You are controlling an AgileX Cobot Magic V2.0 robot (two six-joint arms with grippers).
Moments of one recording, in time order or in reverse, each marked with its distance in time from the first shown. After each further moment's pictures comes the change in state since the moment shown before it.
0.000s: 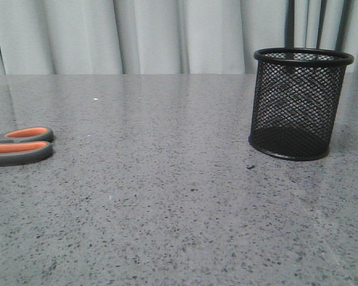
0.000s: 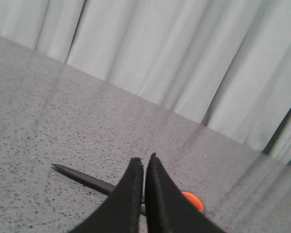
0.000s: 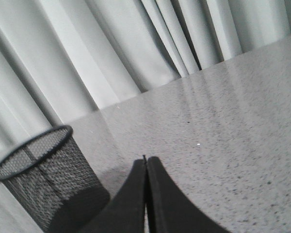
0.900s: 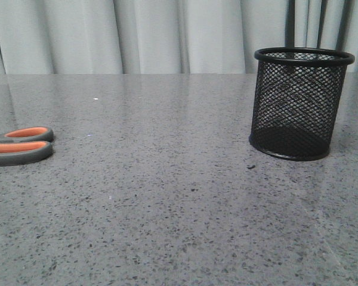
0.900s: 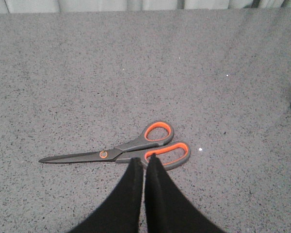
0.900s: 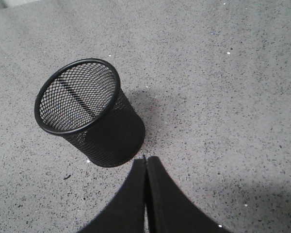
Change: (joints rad) left arm 0.000 0.492 -0.789 0.295 0.856 0.092; right arm 0.000 0.595 -0.661 -0.140 0.679 -0.008
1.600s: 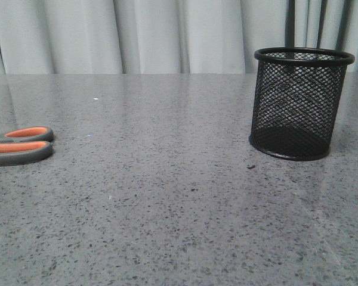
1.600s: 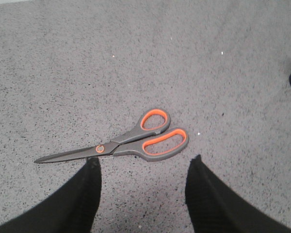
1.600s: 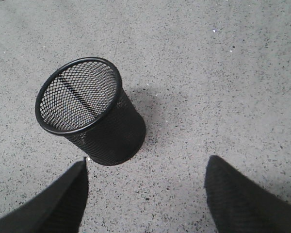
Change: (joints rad) left arm 0.000 0.102 -0.050 -0.030 0.060 0.134; right arm 0.000 0.025 -0.025 -0.005 0.024 -0.006
